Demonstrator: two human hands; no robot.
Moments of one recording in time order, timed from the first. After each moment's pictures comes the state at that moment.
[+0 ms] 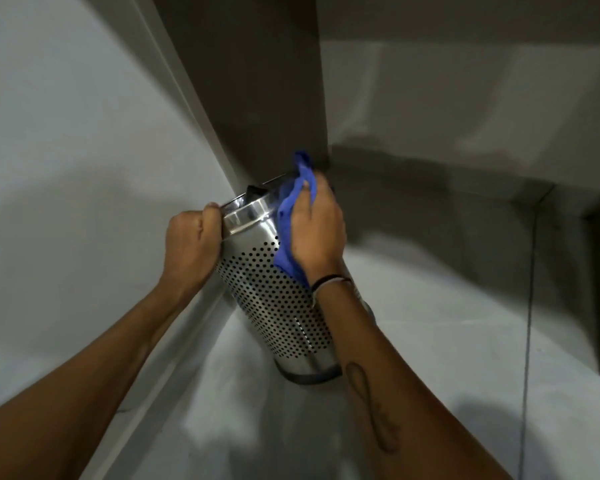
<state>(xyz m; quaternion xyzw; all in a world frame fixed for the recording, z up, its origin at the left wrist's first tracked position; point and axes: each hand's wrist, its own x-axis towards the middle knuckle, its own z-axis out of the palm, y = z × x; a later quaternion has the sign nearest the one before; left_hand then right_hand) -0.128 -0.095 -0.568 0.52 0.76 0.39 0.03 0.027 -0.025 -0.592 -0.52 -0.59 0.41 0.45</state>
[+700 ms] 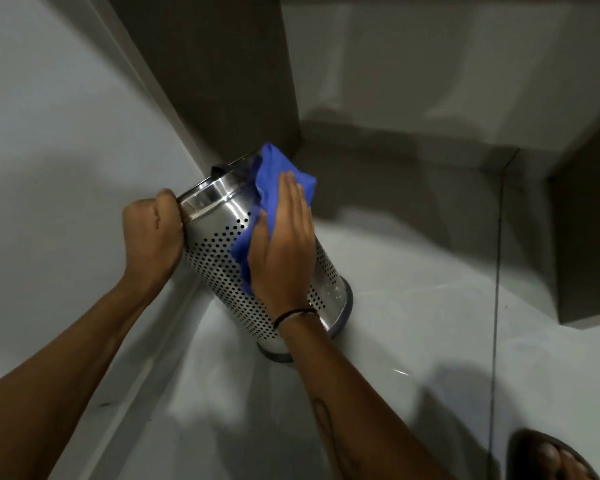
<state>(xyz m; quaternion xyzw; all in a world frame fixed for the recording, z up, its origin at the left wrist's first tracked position) -0.132 -0.100 -0.579 0.51 0.75 0.43 0.02 0.022 -0.084 -0.638 -0.53 -0.63 0.26 0.51</state>
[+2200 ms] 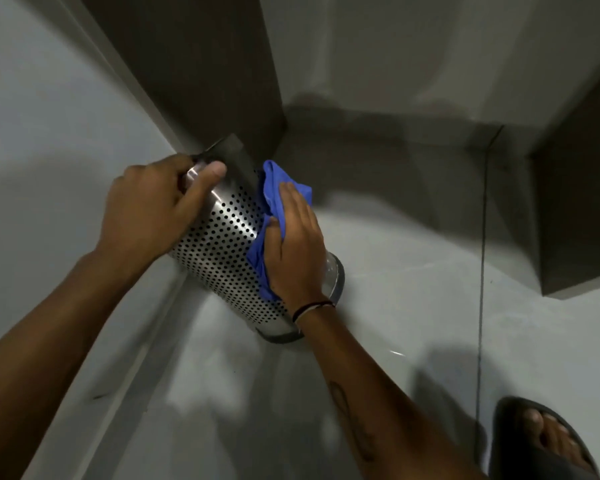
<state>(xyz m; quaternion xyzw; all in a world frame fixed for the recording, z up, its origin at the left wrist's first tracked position) -0.092 -0.099 -0.530 0.69 0.69 0.20 -0.08 0.063 -0.086 -0.666 -0.50 -0.64 0.31 0.49</state>
